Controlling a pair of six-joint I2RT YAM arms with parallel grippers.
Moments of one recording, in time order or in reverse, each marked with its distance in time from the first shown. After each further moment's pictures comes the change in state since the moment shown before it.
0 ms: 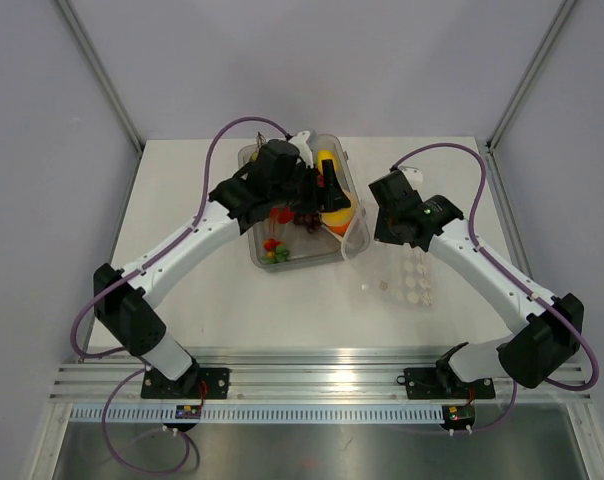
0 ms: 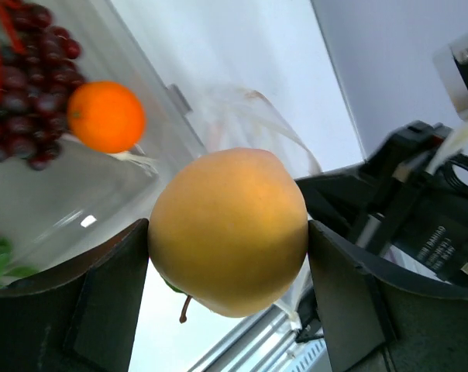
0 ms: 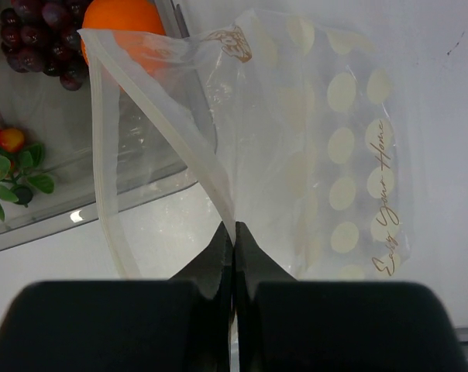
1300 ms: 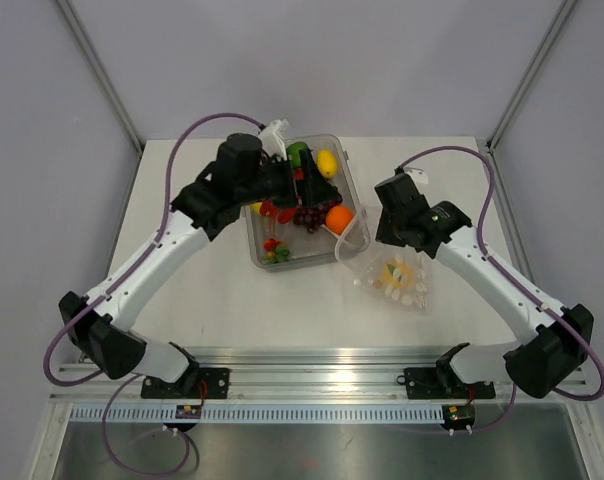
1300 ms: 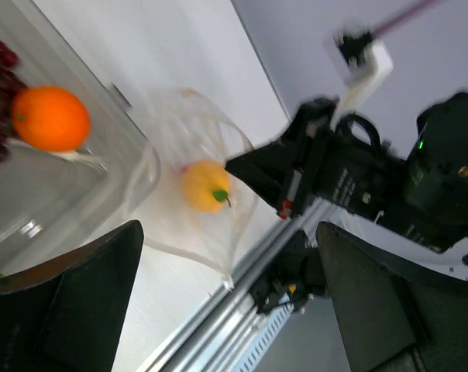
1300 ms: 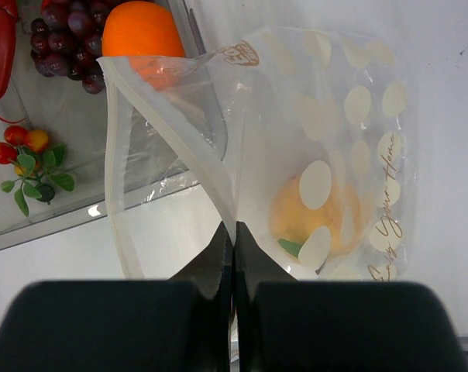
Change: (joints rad) left arm 0.015 -0.124 -0.050 0.026 0.171 -0.040; right arm 0.000 -0.053 -0.040 0.046 -0.027 0.018
